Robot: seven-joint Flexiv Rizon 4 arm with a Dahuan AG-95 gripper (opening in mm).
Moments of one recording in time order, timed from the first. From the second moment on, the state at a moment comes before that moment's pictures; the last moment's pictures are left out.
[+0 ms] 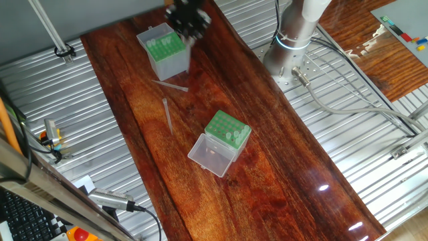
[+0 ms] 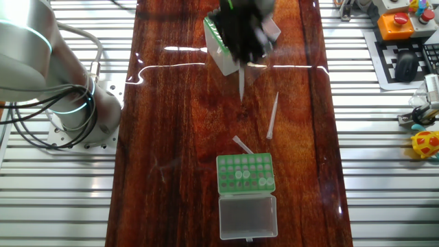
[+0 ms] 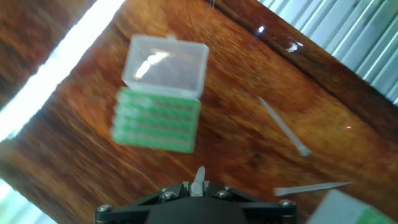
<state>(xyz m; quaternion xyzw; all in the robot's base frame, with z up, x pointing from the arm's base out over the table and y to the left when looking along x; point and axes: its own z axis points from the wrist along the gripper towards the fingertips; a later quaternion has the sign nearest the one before) 0.407 -0.060 0.317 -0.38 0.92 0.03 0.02</state>
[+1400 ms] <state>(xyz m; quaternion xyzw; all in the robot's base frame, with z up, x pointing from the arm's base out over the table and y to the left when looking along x) 0.422 -0.174 0.338 -0.29 0.96 -0.05 0.00</state>
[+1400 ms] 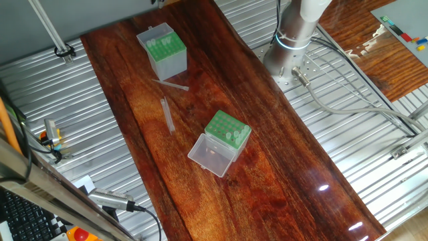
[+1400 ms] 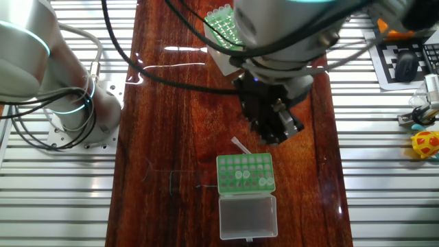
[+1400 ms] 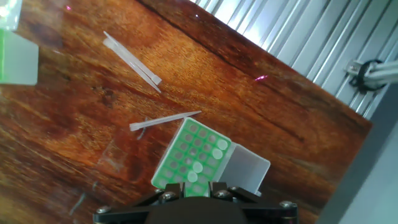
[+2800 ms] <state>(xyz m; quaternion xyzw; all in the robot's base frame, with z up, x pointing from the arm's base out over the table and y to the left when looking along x) 0.424 -0.169 0.337 -0.35 0.94 -0.01 0.02</state>
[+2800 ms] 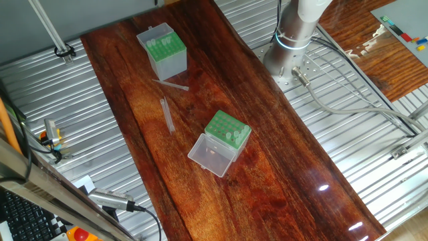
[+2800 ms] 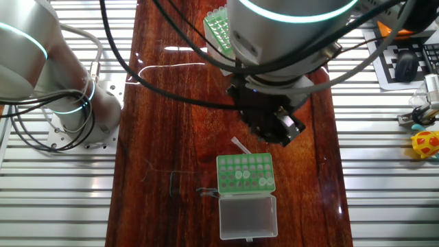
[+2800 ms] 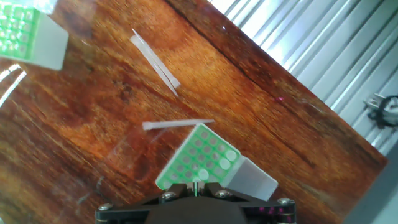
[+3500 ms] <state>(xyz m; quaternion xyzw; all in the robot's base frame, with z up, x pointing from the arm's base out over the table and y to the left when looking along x) 0.429 -0.068 0.304 -0.28 0.96 -0.02 0.03</state>
